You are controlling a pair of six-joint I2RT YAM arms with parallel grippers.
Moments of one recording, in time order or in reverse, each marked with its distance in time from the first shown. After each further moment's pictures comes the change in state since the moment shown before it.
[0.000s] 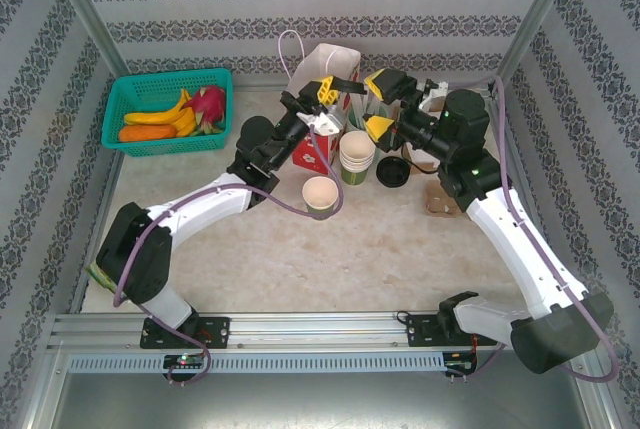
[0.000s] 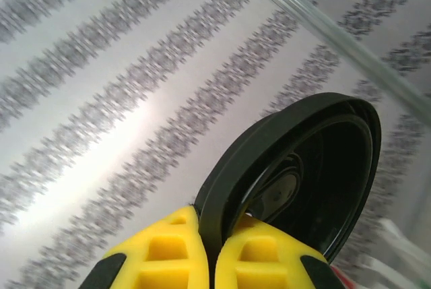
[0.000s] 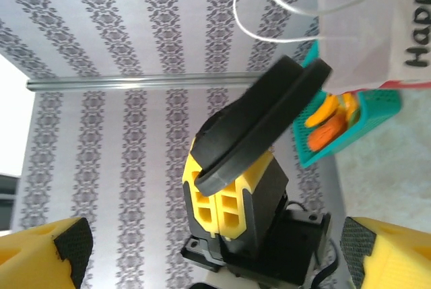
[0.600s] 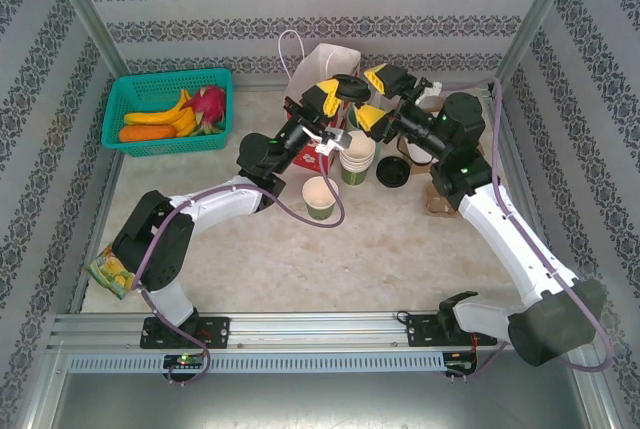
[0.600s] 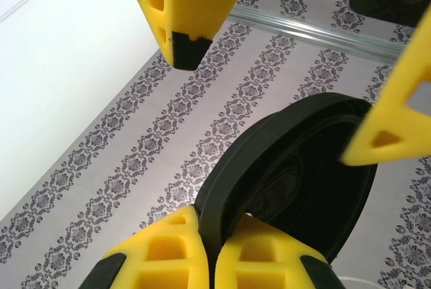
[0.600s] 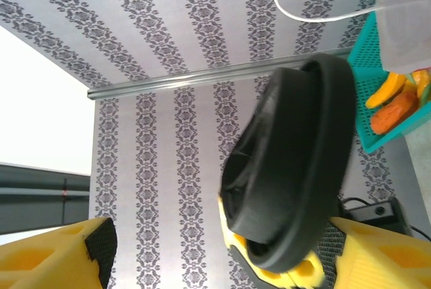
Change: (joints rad) left arm 0.000 0.094 -0.061 0.376 0.113 0.299; right arm 0.000 0.048 -0.058 0.271 -0.019 0.230
